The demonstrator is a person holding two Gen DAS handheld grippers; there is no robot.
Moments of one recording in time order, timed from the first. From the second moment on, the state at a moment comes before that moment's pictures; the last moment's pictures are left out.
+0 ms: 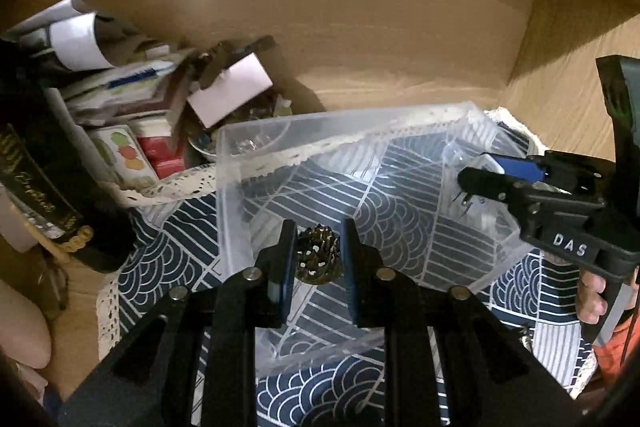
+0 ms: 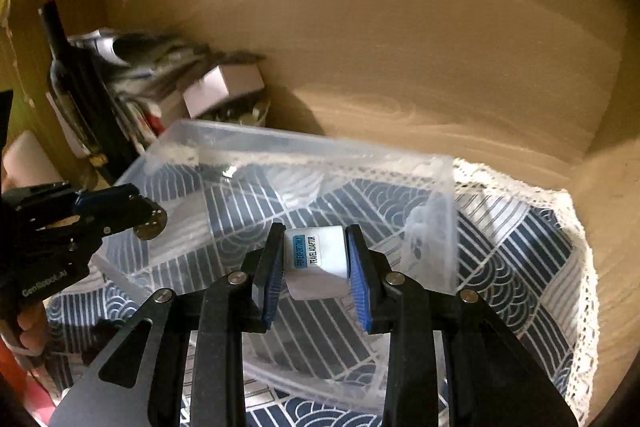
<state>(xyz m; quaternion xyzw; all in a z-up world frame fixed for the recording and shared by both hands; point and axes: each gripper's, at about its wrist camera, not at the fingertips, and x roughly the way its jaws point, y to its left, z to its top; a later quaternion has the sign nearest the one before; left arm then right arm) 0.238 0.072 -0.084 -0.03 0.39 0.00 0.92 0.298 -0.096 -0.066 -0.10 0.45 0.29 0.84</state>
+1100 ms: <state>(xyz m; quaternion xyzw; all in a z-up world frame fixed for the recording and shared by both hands) 0.149 0.086 -0.066 -0.04 0.36 0.03 0.93 0.226 -0.129 -0.009 -0.11 0.38 0.27 0.88</state>
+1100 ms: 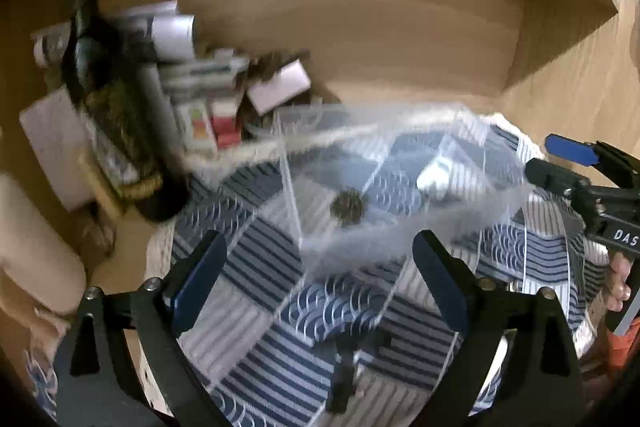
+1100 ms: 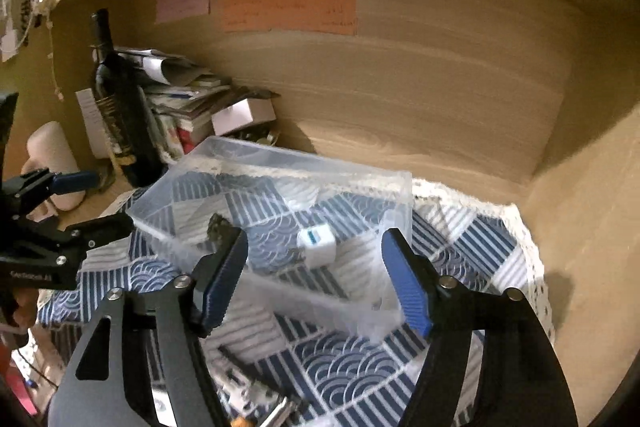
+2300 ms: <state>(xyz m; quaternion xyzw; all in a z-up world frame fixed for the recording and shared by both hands) 0.131 0.060 -0.136 -0.08 0.45 -0.01 0.89 0.149 -0.186 -0.089 -0.10 0.48 0.25 0.83</state>
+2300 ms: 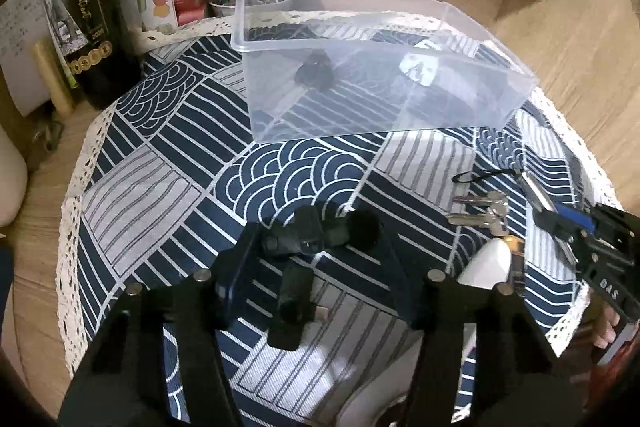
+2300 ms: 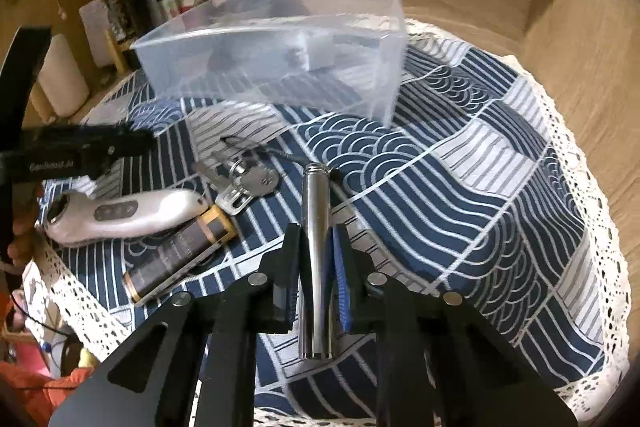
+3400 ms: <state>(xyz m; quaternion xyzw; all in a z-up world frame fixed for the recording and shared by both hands) 0.168 0.071 -0.033 -0.07 0.32 -0.01 0.94 0.245 -0.128 0.013 -0.09 0.33 0.27 0.90</state>
